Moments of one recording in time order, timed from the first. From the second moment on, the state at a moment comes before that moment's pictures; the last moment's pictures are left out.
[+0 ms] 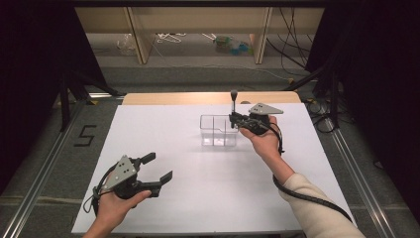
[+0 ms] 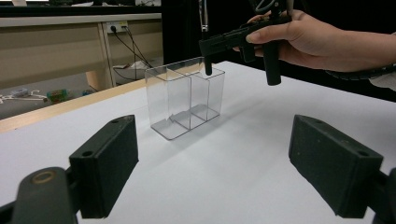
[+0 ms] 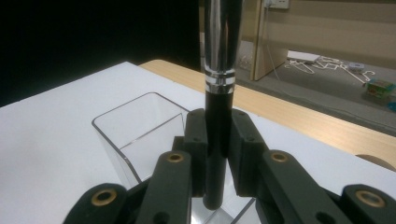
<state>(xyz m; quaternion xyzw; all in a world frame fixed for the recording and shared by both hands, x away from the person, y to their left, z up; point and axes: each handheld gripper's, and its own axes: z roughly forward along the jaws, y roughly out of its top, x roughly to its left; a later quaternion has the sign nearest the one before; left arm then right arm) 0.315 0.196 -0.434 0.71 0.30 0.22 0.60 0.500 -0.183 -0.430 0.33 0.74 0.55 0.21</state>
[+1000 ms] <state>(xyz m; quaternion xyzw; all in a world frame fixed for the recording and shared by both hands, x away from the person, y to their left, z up) 0.315 0.196 -0.434 0.71 0.30 0.22 0.60 0.501 -0.183 -0.436 0.33 0.74 0.54 0.21</state>
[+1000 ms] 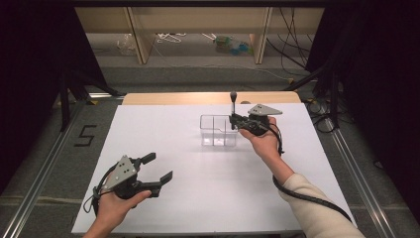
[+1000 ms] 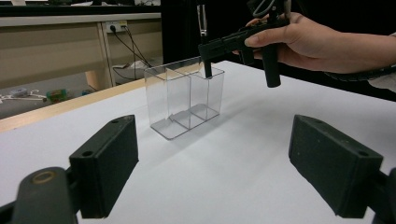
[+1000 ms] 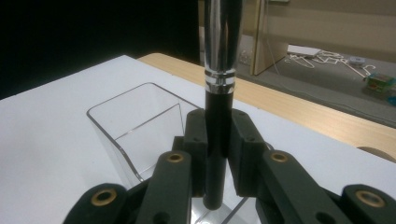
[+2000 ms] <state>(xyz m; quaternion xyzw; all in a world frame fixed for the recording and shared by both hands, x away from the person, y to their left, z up) 0.315 0.196 -0.434 0.71 0.30 0.22 0.60 0.502 -0.183 -0.440 0.33 0.75 0.54 0.20</state>
